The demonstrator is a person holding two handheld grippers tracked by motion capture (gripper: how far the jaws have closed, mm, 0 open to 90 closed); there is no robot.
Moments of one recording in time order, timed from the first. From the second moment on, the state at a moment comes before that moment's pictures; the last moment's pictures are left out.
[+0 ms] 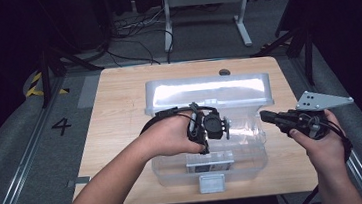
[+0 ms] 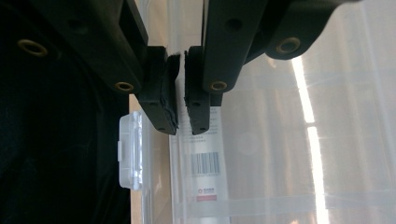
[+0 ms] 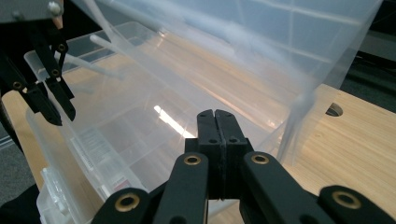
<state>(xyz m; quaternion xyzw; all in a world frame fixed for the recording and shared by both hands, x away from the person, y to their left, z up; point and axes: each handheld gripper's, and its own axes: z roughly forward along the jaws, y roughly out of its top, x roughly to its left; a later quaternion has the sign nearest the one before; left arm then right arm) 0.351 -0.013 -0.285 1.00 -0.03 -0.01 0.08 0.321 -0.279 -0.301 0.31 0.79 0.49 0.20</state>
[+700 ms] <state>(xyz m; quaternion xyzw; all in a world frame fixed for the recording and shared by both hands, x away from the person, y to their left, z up) 0.339 0.028 -0.272 0.99 -0.01 -0.01 0.11 0.321 -0.282 -0.300 0.32 0.78 0.49 0.20</state>
